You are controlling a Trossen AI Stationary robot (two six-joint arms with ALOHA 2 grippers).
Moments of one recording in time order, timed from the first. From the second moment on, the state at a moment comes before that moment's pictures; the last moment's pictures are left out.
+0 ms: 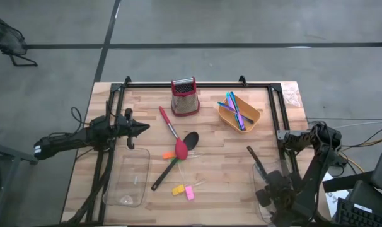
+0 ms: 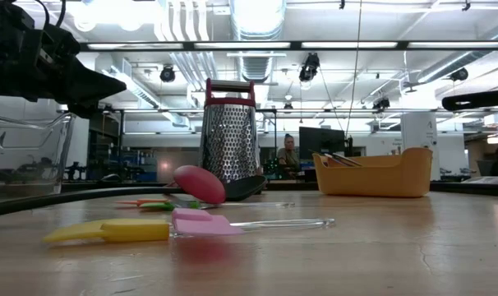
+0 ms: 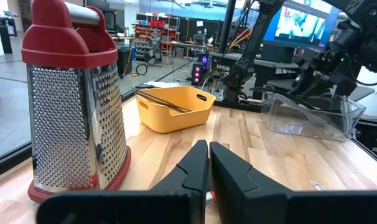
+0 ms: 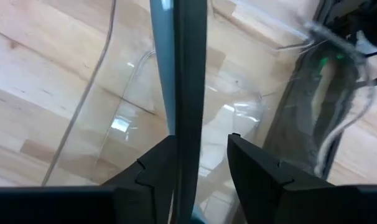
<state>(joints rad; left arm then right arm) 0.21 0.08 0.01 0.02 0.04 -0.11 1.11 1.77 1.36 -1.54 0.18 2.26</state>
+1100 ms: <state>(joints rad) 0.21 0.08 0.01 0.02 0.04 -0.11 0.91 1.76 1.51 -1.56 0.64 1.77</state>
